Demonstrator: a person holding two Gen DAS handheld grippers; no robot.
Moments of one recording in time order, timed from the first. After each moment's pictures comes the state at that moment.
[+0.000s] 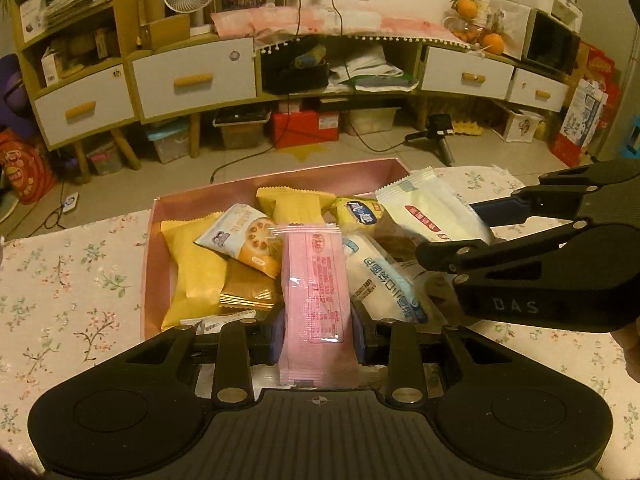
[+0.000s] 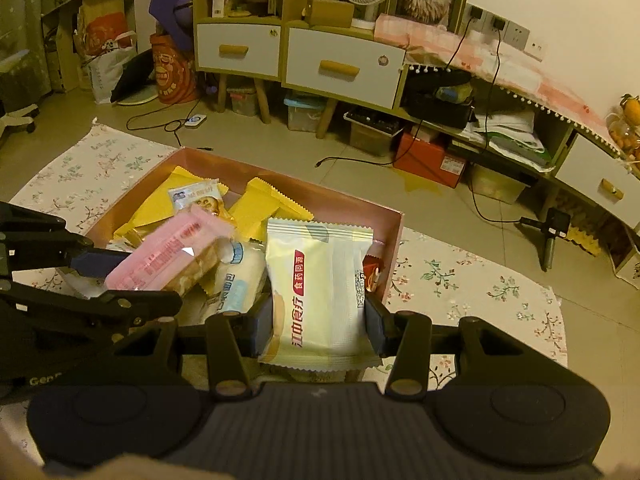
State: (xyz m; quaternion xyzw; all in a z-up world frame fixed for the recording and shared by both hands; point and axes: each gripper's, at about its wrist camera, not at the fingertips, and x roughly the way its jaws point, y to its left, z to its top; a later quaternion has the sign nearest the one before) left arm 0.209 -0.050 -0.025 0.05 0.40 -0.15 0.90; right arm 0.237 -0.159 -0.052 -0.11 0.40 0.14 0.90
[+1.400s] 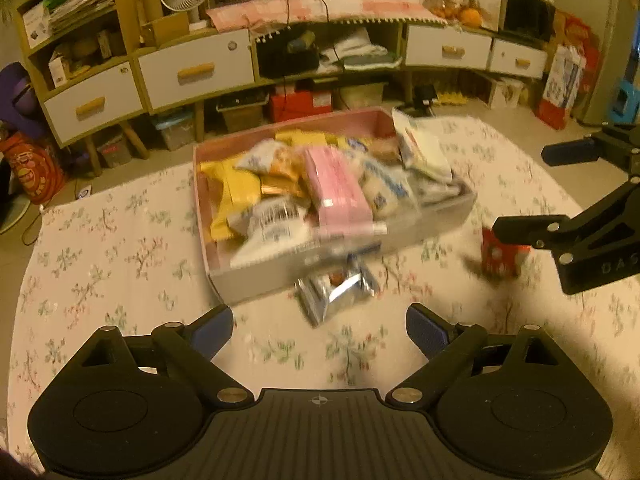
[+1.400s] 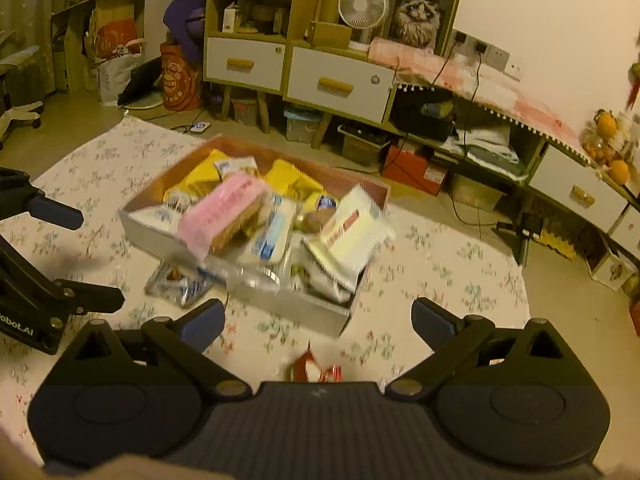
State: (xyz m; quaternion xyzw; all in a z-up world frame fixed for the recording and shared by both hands) left arm 0.117 -0.009 -0.017 0.10 0.42 -0.17 0.89; right arm 0.146 -0.166 -0.040 -0.12 0.37 0.13 0.91
